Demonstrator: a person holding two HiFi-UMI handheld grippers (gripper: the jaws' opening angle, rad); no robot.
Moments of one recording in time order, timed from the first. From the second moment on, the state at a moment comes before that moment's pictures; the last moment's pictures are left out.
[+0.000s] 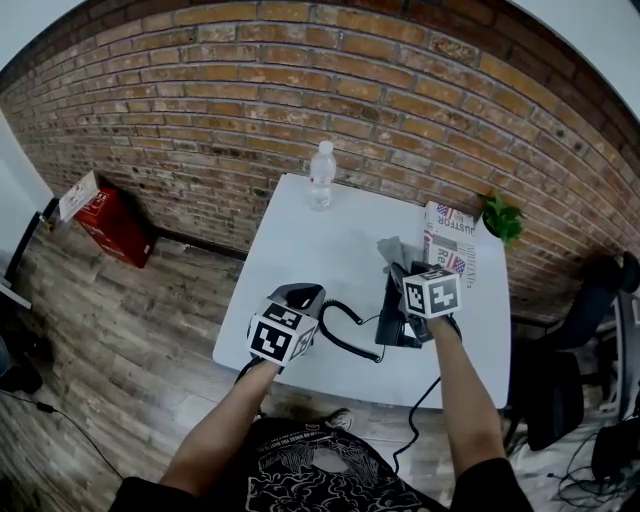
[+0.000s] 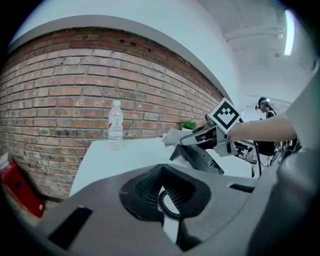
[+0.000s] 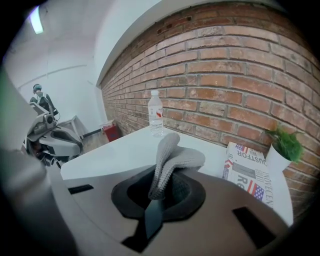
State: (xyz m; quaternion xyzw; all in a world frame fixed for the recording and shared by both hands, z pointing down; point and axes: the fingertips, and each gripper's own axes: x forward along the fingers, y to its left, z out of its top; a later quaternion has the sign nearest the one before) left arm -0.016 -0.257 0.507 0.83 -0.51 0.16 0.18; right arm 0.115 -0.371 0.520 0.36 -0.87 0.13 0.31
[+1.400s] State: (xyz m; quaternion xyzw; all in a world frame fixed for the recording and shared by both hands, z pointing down) left arm -0.002 -0.238 0.508 0.86 -0.45 0.16 0.18; right arm 0.099 -0.297 0.559 0.37 -0.85 0.17 0.32
